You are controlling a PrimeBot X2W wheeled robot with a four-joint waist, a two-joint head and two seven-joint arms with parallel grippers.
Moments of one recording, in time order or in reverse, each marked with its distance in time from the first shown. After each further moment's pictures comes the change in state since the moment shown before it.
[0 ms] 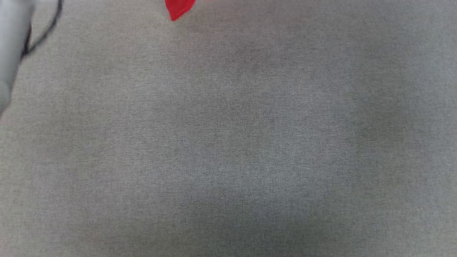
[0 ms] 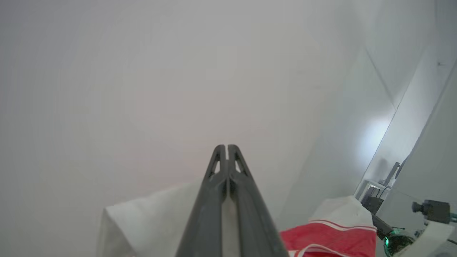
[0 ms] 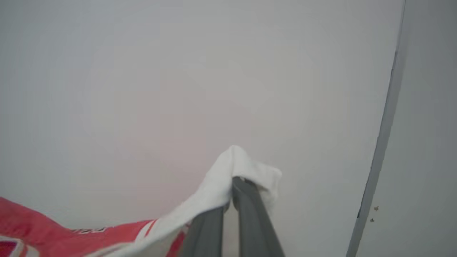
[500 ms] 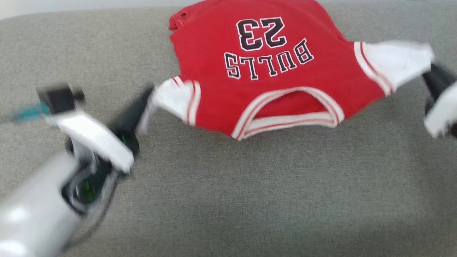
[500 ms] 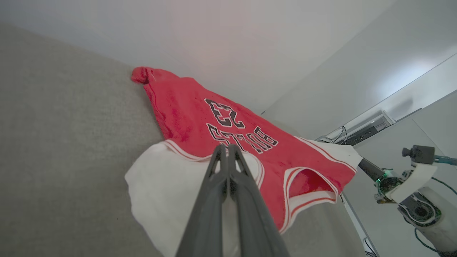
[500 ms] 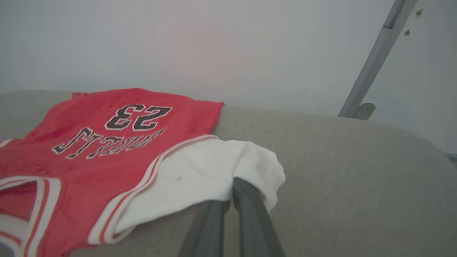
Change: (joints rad) left arm 0.748 0.217 -0.162 -0.374 -0.140 0.000 -0.006; right arm 0.707 -0.239 0.230 -0.293 0.255 0.000 0.013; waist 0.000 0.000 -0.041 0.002
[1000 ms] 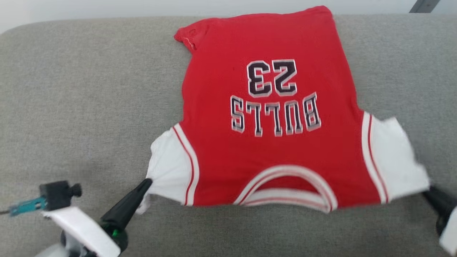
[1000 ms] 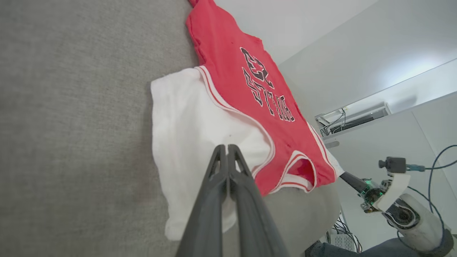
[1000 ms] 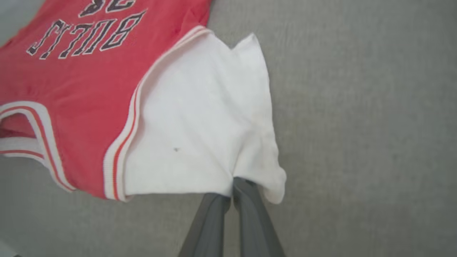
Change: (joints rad) left arm 0.455 0.160 0.015 -0.285 -0.013 0.000 -0.060; right arm 0.661 -0.160 -0.175 -0.387 0.104 0.000 0.118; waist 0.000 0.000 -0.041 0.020
